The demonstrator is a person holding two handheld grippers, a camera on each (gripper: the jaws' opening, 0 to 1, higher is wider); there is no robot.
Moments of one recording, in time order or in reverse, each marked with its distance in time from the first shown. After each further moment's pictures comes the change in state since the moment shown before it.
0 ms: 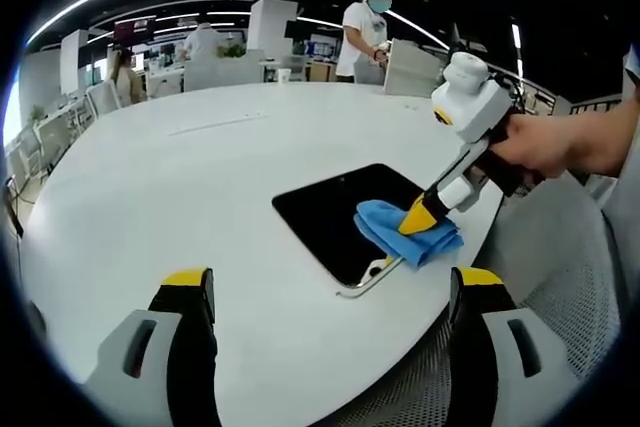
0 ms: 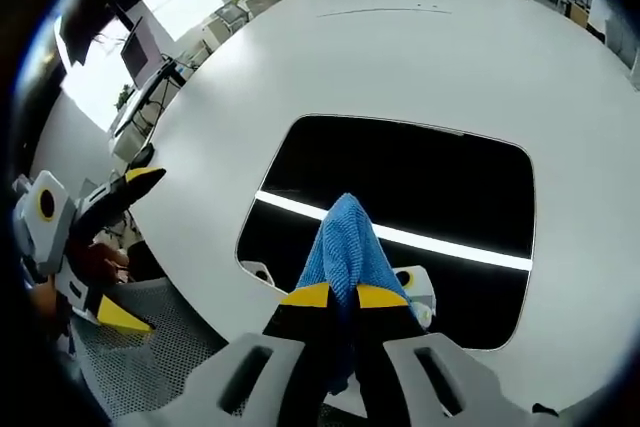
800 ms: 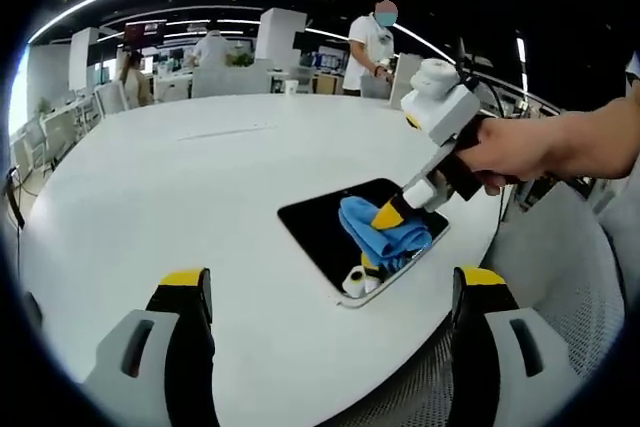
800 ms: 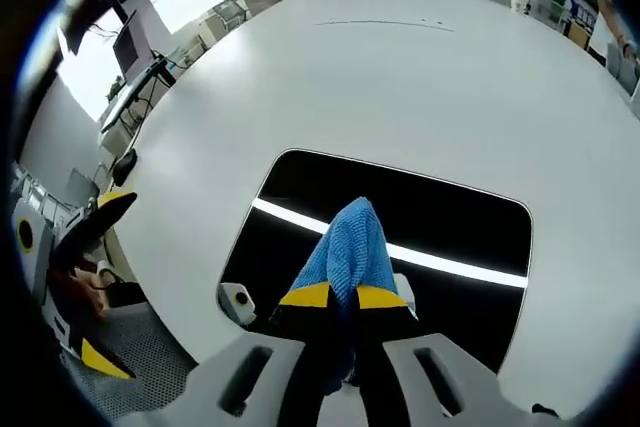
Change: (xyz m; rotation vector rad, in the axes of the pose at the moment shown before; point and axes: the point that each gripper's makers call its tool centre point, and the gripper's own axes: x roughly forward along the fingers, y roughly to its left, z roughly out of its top) left arm -0.004 0.003 0.007 -0.036 -0.052 0.015; right arm 0.019 -0.011 0.046 -0.069 -0.016 -0.068
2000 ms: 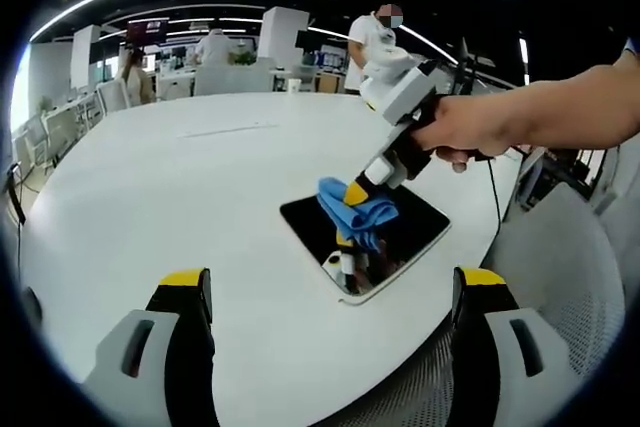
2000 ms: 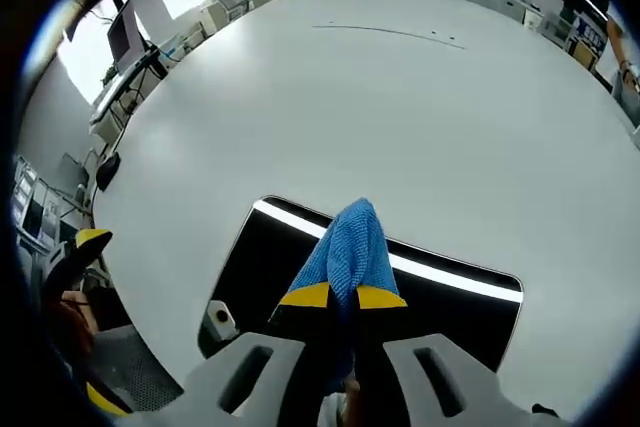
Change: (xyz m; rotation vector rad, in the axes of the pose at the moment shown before) left arm 0.001 0.004 -0.003 -0.006 0.003 0.008; right arm 0.018 -0.014 0.043 -0.053 0.016 -0.044
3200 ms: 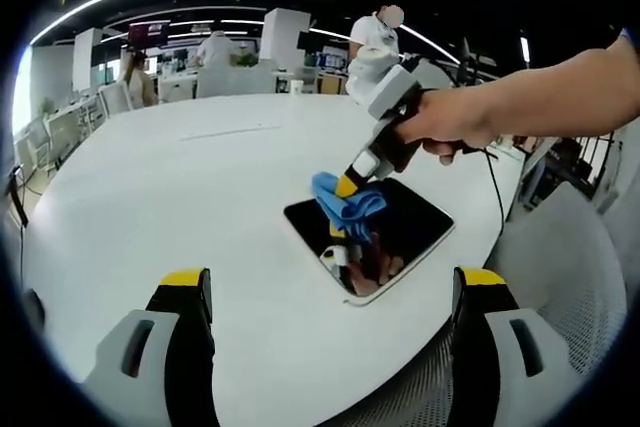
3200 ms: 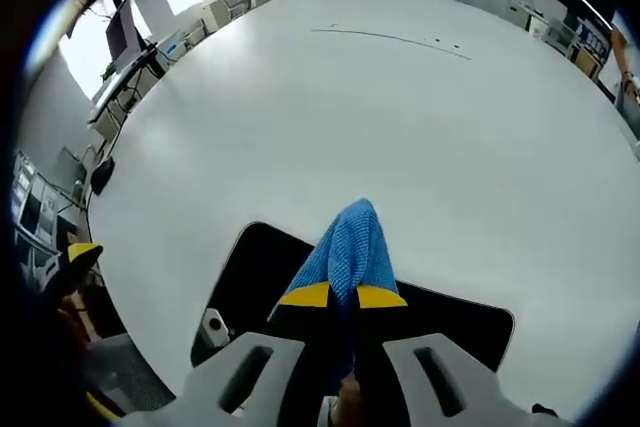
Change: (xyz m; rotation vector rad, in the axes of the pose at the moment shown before) left arm -0.001 0.003 0.002 0.004 -0.006 0.013; right arm 0.007 -0.007 0.017 -0.027 -0.003 -0.007
